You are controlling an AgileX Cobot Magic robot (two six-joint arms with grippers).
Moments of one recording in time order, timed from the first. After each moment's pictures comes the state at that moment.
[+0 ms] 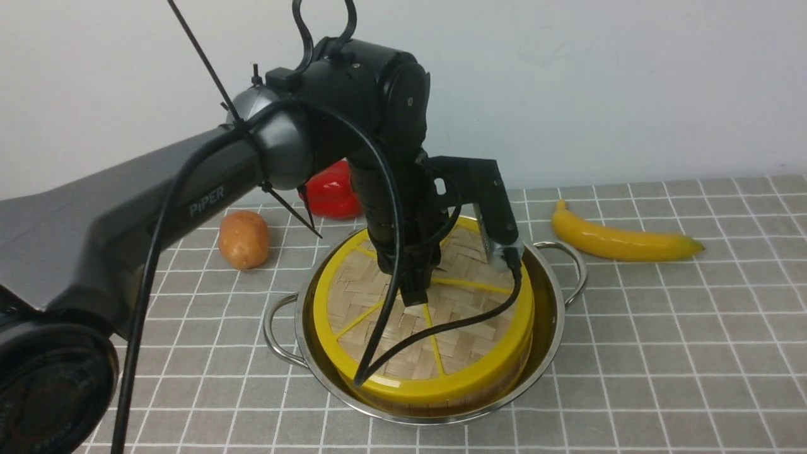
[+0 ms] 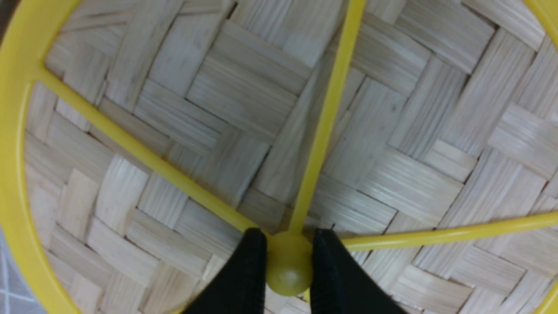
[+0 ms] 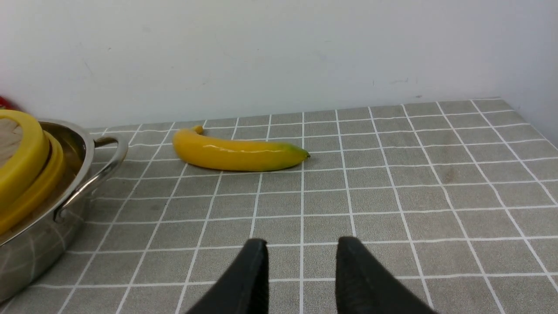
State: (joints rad) right arm 0.03 0.01 0.01 -0.17 0.35 0.36; left arm -0.56 2.07 -1.82 0.01 1.22 0.85
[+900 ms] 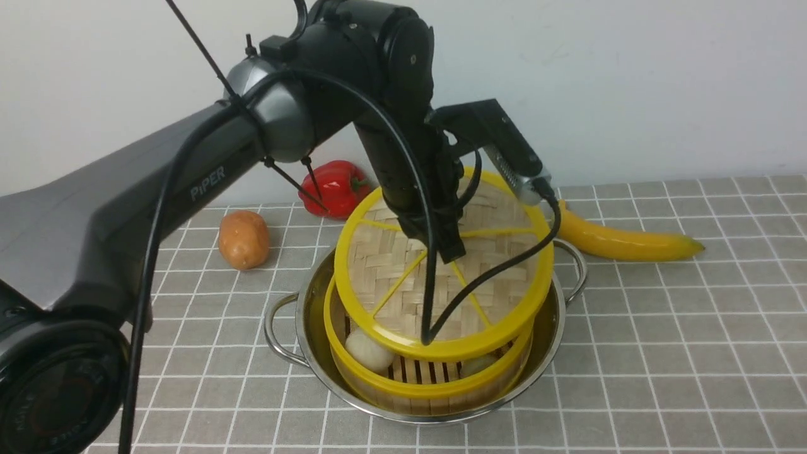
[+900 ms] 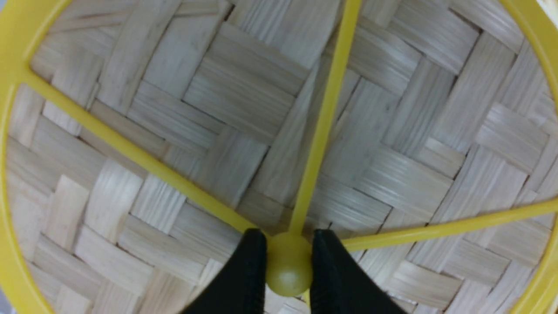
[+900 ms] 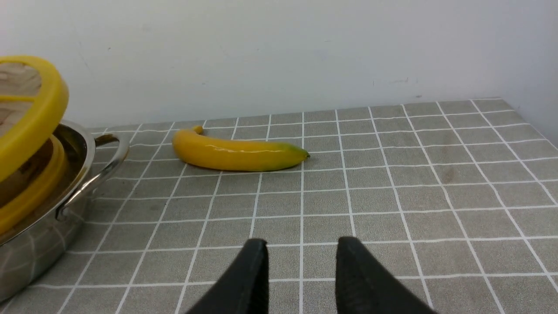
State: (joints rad) right arm 0.03 0.01 0.01 -0.17 0.35 0.36; left arm -0.56 2.09 -1.96 -0.02 1.22 0.62
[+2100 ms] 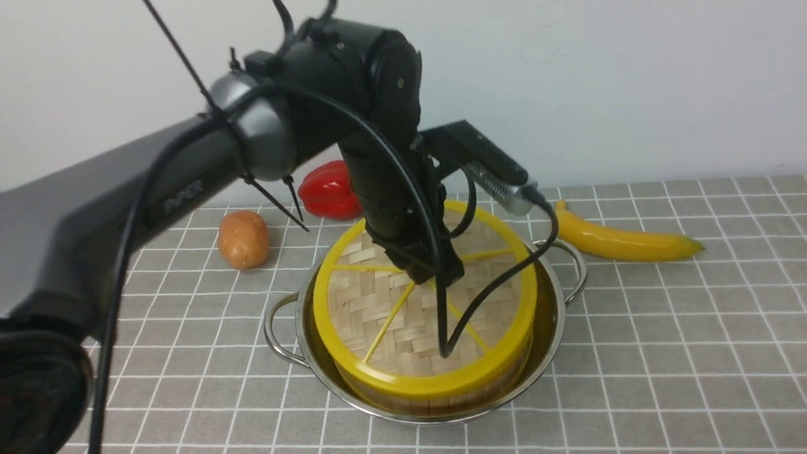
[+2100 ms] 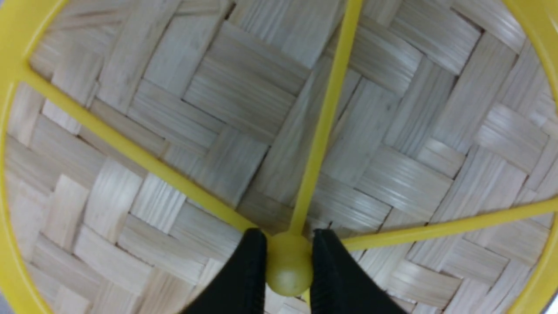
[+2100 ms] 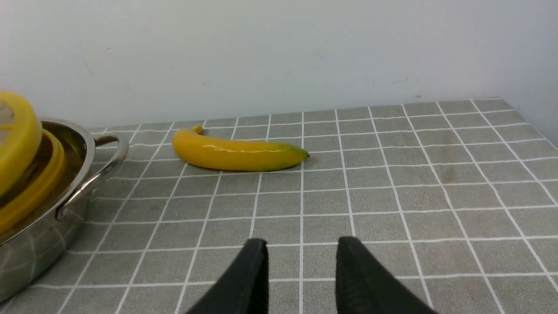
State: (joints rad) right arm 0.03 0.01 0.01 -0.17 0.35 0.36; left arm -0.56 2.04 -1.81 0.00 1.23 0.42
